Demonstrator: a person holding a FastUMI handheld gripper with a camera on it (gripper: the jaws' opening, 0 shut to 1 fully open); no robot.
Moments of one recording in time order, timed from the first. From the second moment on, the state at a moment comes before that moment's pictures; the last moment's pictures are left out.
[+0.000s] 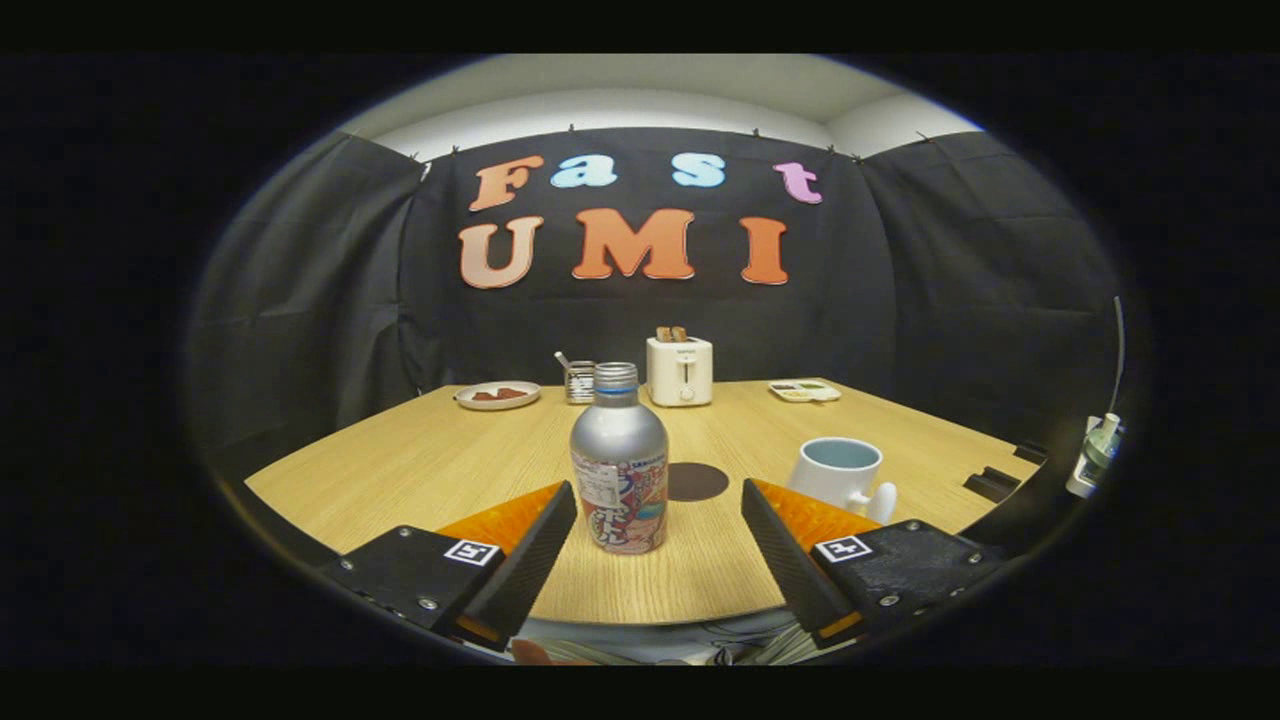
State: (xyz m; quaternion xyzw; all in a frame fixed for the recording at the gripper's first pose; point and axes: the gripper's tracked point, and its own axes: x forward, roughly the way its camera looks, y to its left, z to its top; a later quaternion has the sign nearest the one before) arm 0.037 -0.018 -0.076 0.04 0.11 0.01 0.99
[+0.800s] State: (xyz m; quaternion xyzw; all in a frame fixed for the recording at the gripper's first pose) arm 0.090 0.010 -0.131 0.03 0.16 0.04 0.99
